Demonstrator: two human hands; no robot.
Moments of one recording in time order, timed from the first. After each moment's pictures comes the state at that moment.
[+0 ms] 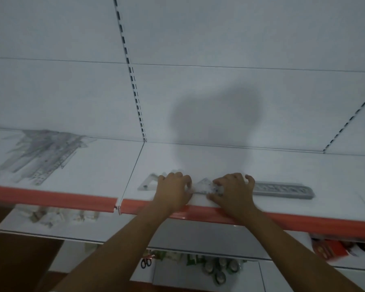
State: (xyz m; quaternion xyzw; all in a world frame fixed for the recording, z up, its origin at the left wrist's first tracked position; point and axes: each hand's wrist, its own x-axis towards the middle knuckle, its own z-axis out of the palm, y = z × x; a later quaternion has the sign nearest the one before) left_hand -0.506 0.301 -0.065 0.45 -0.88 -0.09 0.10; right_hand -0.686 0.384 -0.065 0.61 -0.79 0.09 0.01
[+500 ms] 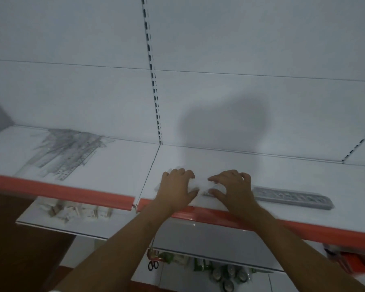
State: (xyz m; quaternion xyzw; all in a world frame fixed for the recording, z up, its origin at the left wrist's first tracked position) left_hand -0.470 0.294 -0.051 0.44 -0.88 -0.09 0.17; right_hand -0.657 0.364 -0.056 0.70 -0.67 0.24 0.04
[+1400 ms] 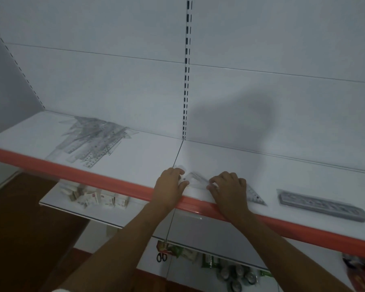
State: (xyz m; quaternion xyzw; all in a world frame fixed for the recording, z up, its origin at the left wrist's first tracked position) left_hand -0.390 0.278 -0.077 0.53 -0.78 -0.19 0.27; right_hand -0.576 0.332 -0.083 0.67 -0.71 0.16 0.09
